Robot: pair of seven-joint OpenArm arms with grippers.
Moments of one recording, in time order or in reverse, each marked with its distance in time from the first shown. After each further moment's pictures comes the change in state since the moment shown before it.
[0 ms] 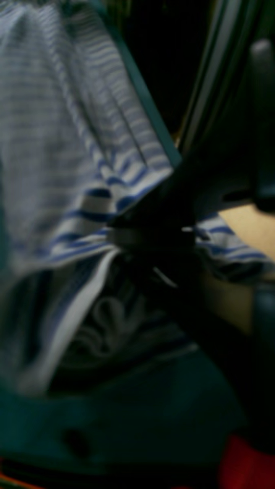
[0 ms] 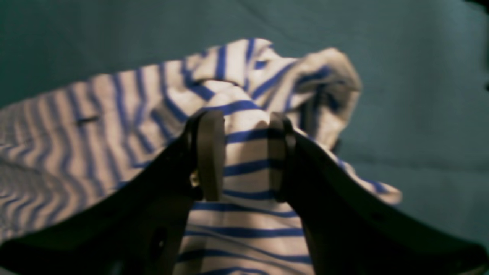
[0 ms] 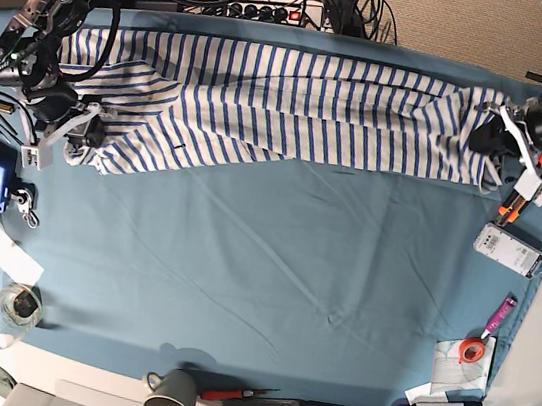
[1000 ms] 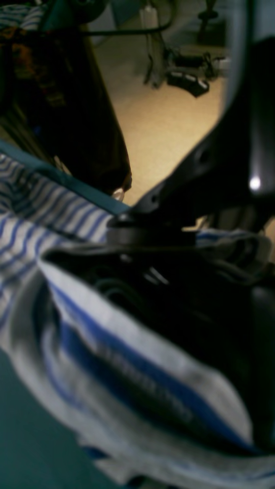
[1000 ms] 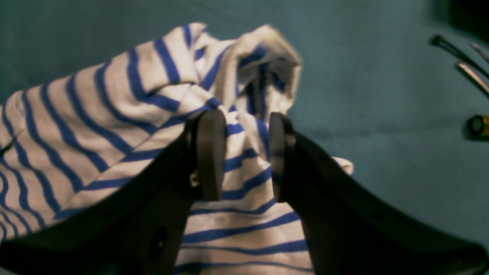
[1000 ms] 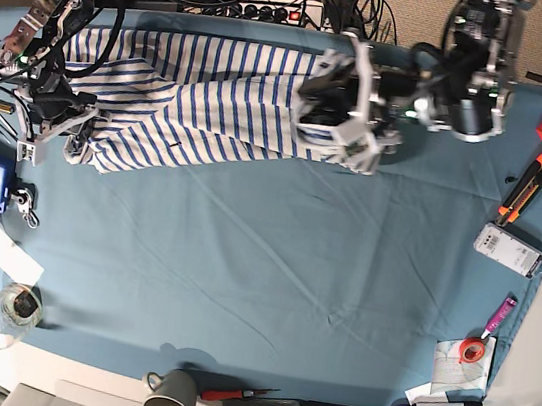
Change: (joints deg) left arm -3.8 9.5 39.1 10.1 8.5 -3.9 -6.6; right arm 0.0 -1.7 0.1 0.0 -9.5 -5.1 2.8
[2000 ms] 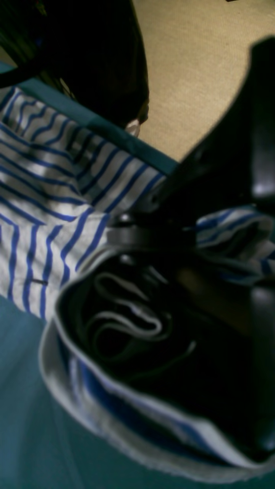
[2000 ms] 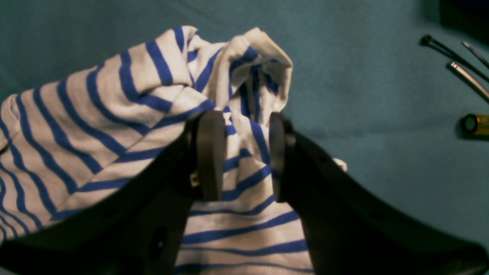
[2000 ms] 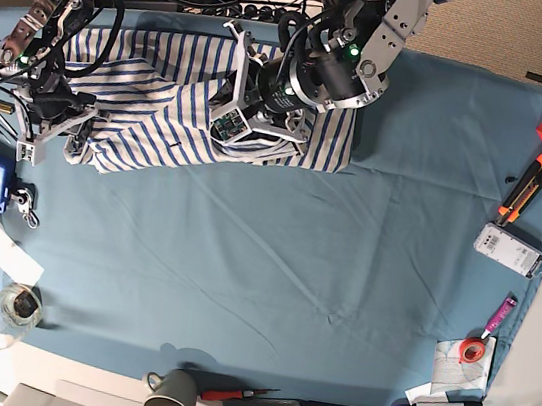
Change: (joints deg) left arm -3.2 12.3 24.7 -2.0 42.8 15.4 -14.8; right arm 0.0 0.0 0.0 0.0 -0.3 0.0 0.3
